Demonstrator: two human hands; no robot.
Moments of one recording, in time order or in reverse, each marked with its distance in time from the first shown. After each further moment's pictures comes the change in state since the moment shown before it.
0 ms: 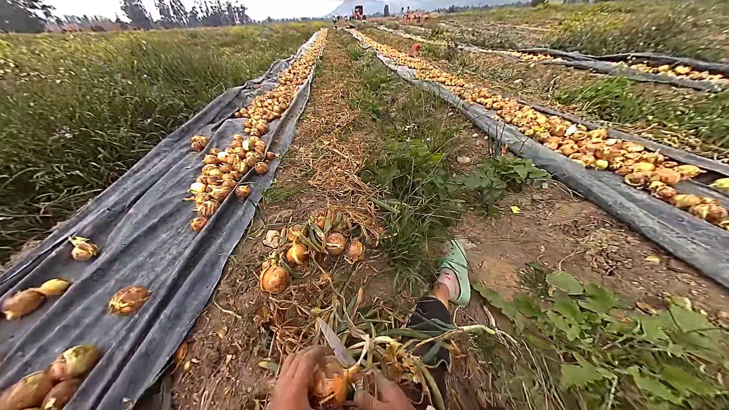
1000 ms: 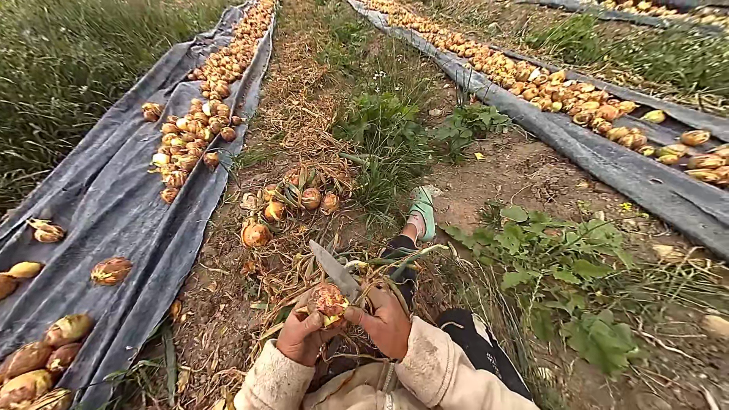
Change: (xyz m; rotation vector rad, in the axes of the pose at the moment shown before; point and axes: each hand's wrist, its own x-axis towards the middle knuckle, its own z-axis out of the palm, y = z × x) left_hand -0.023 0.027 0.044 -1.541 0.005 -0.599; right_hand -0.041 -0.005 -0.012 -0.043 0.275 -0.388
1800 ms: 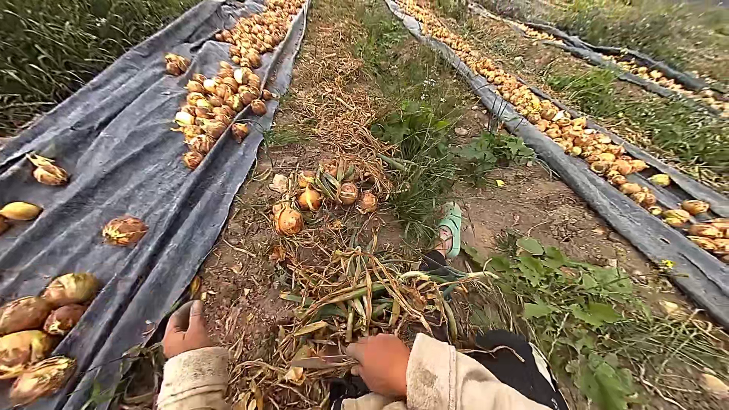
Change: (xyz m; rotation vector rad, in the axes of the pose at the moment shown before) left_hand 0.006 0.117 -0.246 0.755 1.035 0.460; right_hand 0.042 -0.021 0.110 -0.980 -1.002 0.371
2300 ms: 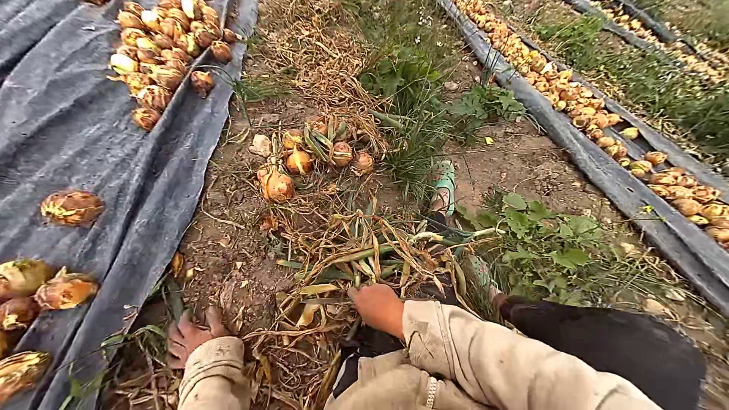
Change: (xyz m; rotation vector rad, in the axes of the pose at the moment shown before) left_hand -0.004 -0.124 -0.003 0.781 -0.013 0.010; right_hand 0.054 0.000 0.010 -0.020 0.072 0.200
